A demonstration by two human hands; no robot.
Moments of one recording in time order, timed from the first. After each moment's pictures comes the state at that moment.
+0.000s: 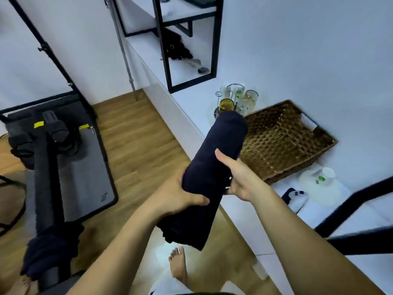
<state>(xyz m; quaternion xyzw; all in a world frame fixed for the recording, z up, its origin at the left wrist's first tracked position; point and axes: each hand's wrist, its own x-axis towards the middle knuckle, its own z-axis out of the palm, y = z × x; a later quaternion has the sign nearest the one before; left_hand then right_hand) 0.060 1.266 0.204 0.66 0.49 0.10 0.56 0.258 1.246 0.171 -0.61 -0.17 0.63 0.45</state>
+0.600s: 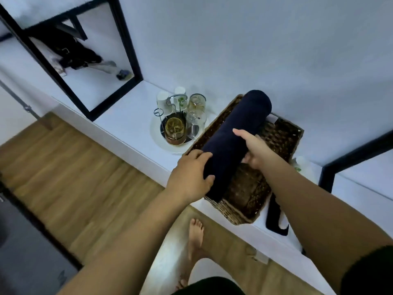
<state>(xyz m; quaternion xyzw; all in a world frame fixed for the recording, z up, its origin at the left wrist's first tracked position) 0.266 1.467 0.162 0.92 0.25 -0.04 0.29 0.472 1.386 0.107 -0.67 0.09 0.41 0.61</state>
